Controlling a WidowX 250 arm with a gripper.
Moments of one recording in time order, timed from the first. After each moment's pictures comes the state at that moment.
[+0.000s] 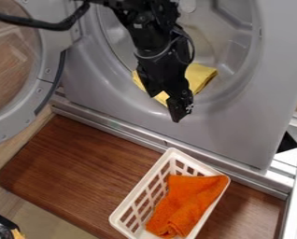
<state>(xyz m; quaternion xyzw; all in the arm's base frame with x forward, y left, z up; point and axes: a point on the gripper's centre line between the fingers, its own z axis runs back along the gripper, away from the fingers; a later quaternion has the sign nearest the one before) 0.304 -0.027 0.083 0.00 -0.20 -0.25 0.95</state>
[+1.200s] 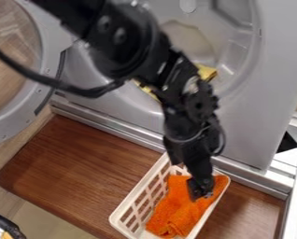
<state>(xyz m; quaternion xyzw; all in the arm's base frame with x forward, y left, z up) 0.247 -0.084 0.023 -0.01 -0.14 -0.33 0.93</state>
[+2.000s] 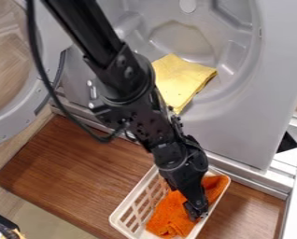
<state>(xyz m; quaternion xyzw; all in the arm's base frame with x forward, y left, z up) 0.249 -0.087 -0.032 -0.07 -0.15 -0.31 0.93</state>
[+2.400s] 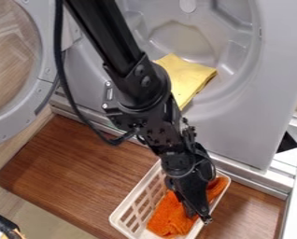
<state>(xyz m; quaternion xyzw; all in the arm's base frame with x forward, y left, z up) 0.250 -0.092 -0.041 -0.05 -0.14 -0.31 0.94</state>
